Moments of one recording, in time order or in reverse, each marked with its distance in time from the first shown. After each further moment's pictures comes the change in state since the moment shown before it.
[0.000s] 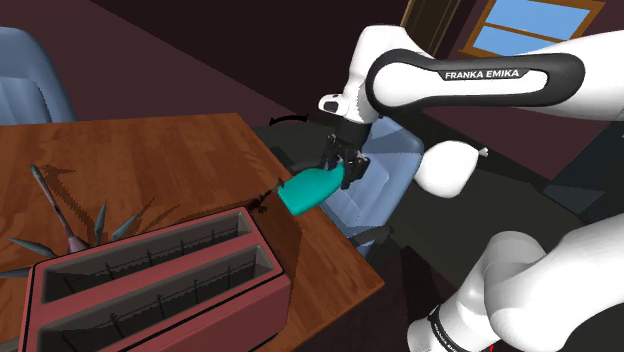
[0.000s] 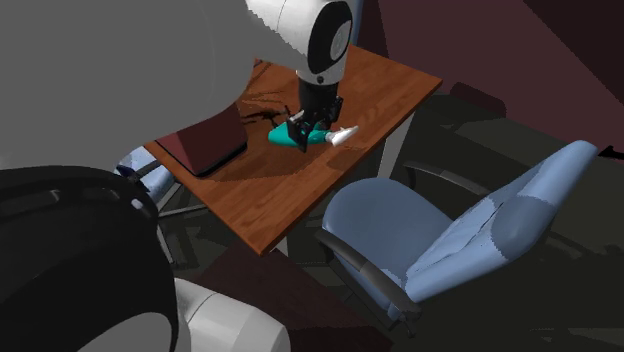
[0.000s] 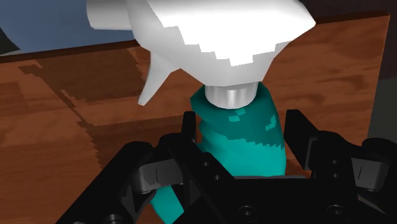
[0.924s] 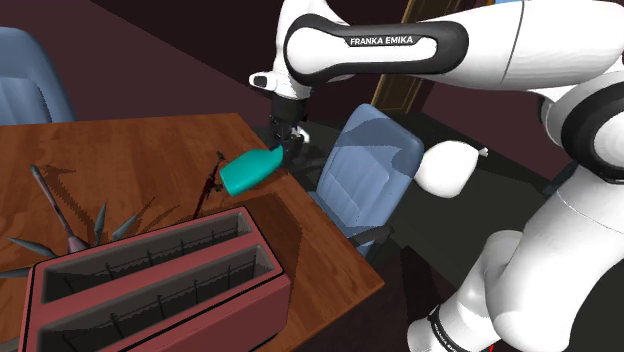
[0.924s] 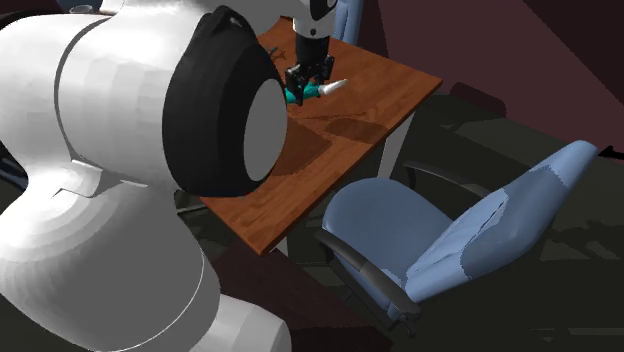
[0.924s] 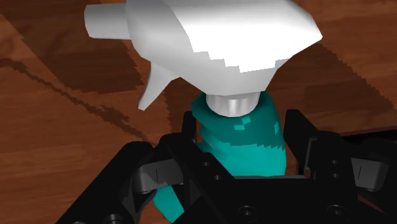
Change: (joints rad) arm 0.055 0.432 0.063 0.492 0.032 -0.055 0.105
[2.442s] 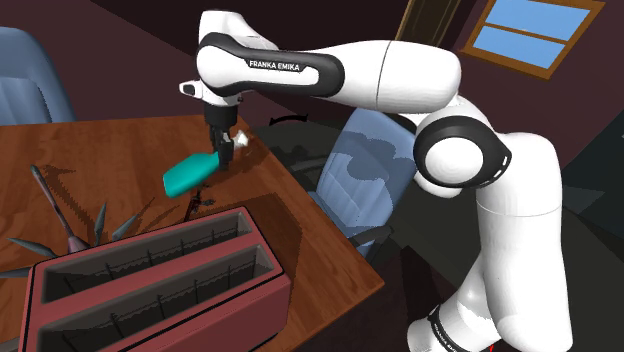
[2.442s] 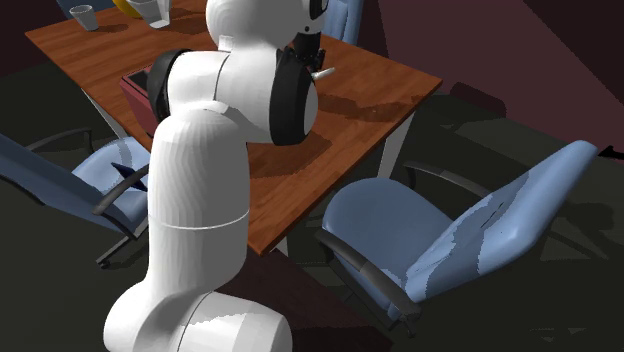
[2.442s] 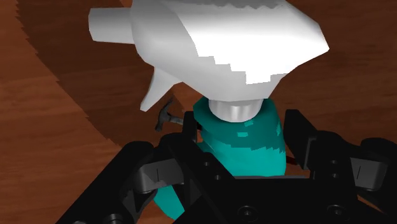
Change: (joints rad) arm 0.056 0.543 0.031 0.635 -0.010 -0.087 0.091
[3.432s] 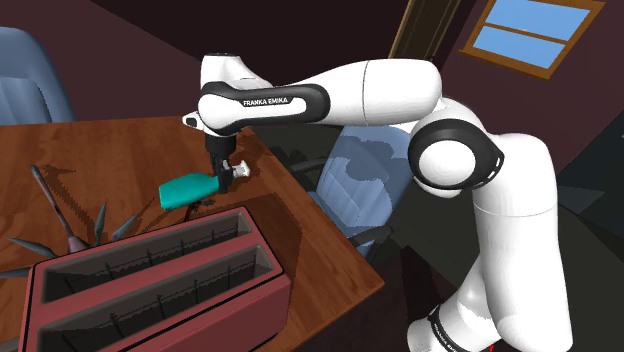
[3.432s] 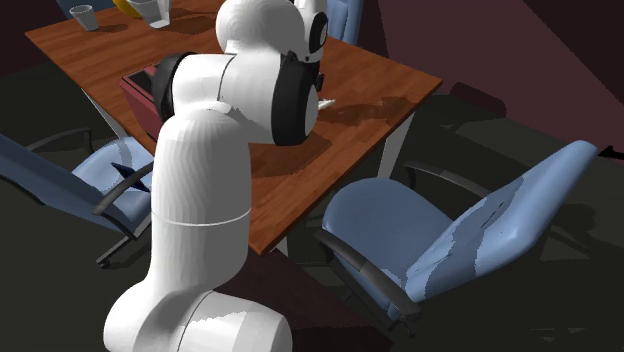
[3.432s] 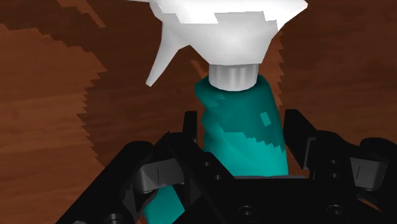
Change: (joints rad) arm 0.001 0.027 0.000 -0.156 0.002 0.183 -0.009
